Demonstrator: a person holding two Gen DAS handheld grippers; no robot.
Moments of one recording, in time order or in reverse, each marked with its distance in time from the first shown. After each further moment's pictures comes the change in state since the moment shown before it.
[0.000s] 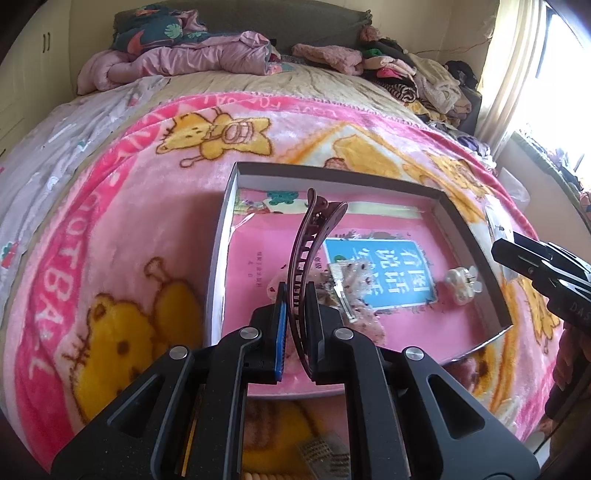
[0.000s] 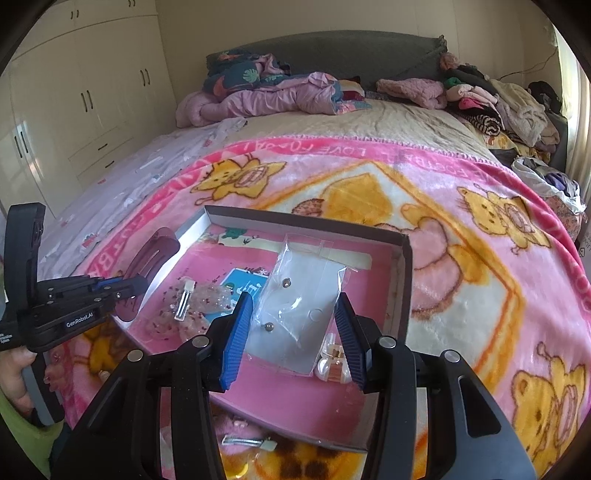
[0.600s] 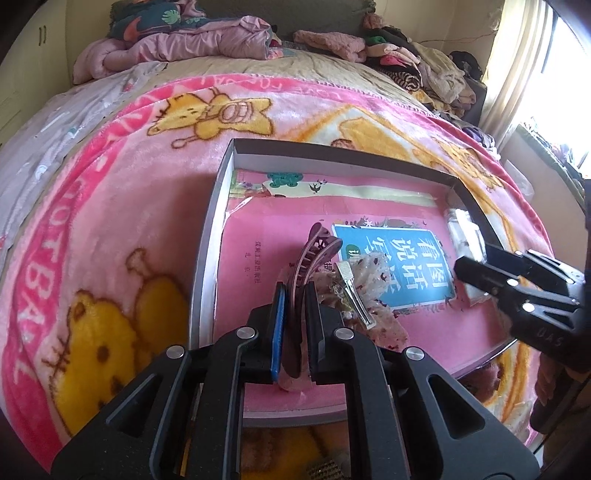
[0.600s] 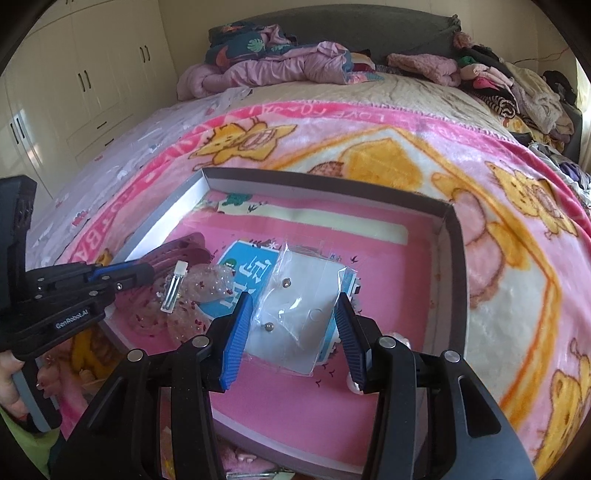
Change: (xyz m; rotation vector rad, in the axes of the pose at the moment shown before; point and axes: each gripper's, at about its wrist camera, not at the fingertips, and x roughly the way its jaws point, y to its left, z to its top) left arm 0.025 0.003 -0.004 -0.007 0.042 -0.012; right arm 0.059 0.012 -0.008 -0.012 0.105 0.020
